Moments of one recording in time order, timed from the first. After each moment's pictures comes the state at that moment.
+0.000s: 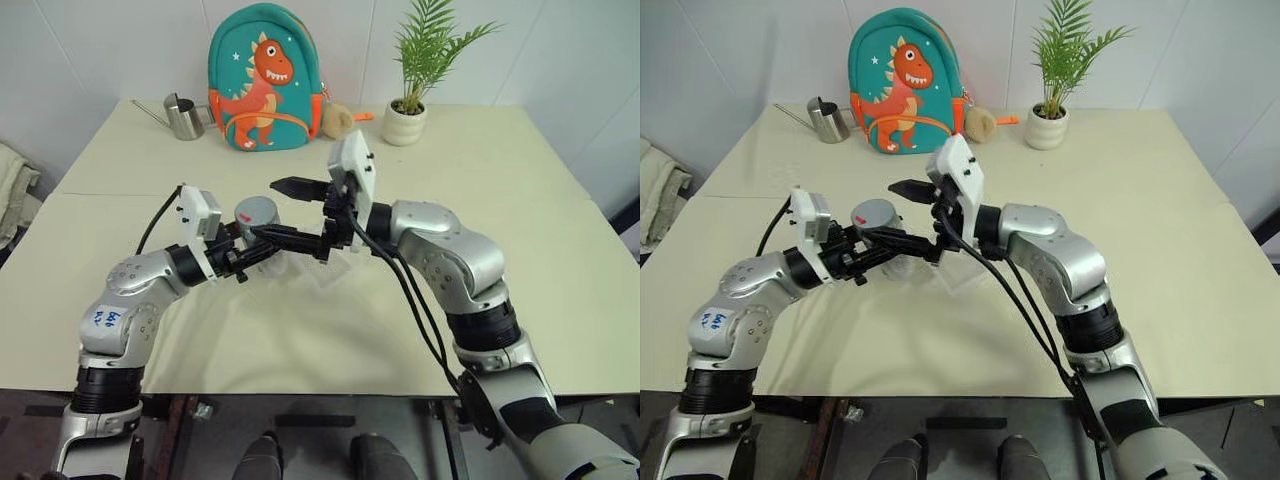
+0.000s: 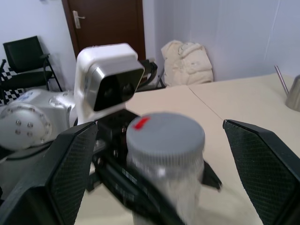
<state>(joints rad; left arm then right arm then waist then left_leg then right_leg) -0.49 0.52 0.11 -0.14 -0.56 0.45 -0.78 -0.93 -0.21 0.17 -0.08 0.52 0.68 0.79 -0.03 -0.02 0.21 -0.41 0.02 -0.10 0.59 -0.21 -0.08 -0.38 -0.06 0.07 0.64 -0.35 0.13</state>
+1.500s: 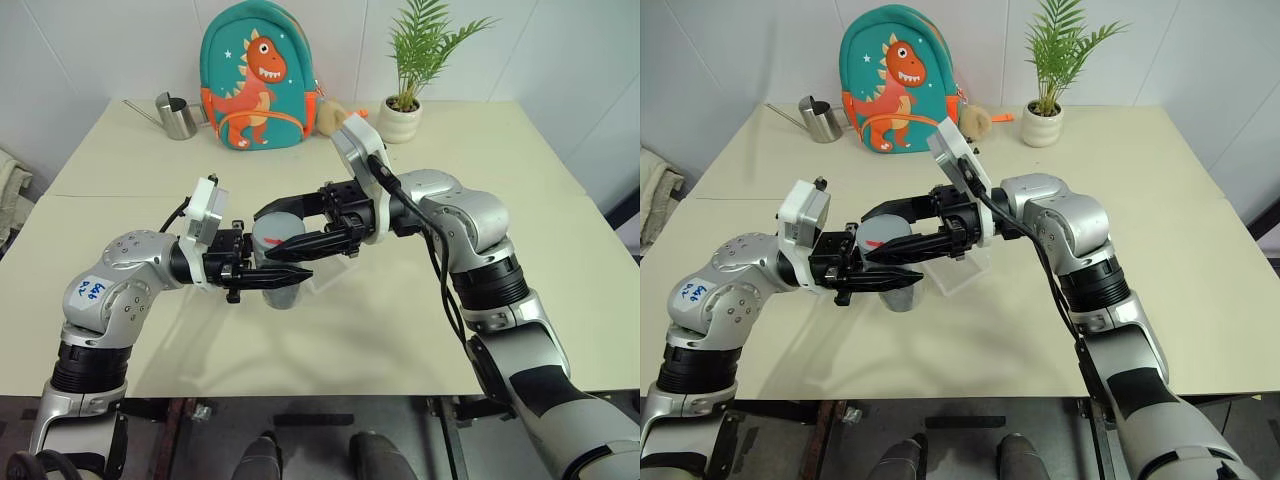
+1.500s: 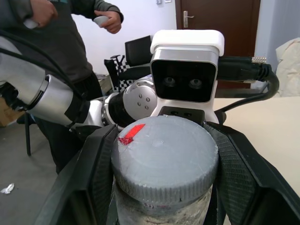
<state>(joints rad) -0.60 0.66 0.06 -0.19 -0.75 0.59 -1.15 -1.11 -0.31 0.19 0.16 0.62 0.66 1.35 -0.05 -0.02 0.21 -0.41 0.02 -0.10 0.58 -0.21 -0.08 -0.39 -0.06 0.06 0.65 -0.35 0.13</state>
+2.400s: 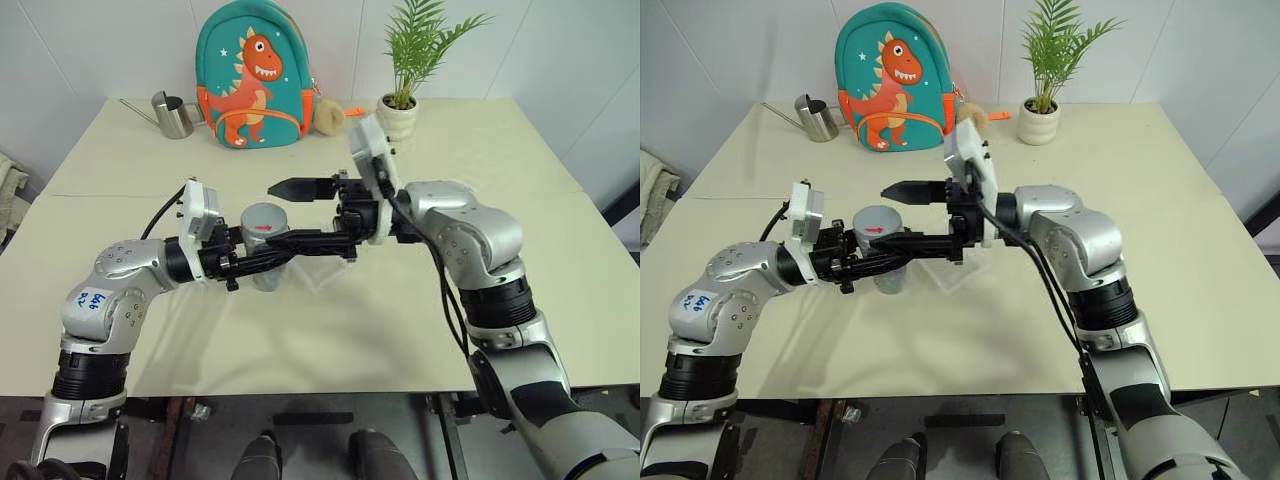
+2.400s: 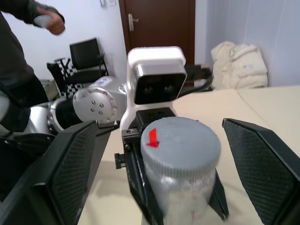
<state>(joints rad) -0.56 0.63 0.10 -0.13 -0.63 0.52 -1.01 -1.01 -0.28 0.15 0.03 0.57 0.67 1.09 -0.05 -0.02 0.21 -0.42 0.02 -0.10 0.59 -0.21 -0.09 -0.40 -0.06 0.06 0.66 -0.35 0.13</state>
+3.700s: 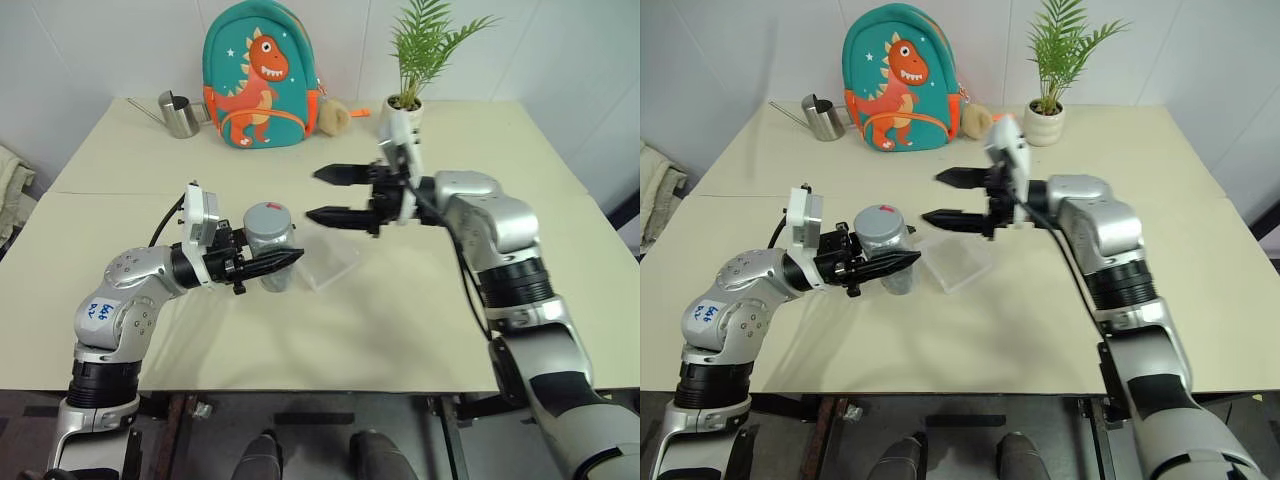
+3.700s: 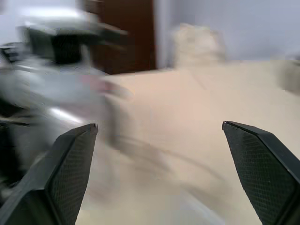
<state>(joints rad) -0.51 0.56 0.13 -0.19 -0.65 0.49 -1.01 -1.05 -0.43 0.09 0.32 0.47 0.50 1.17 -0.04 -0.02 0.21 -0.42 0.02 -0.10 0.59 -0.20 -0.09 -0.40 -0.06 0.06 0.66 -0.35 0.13</state>
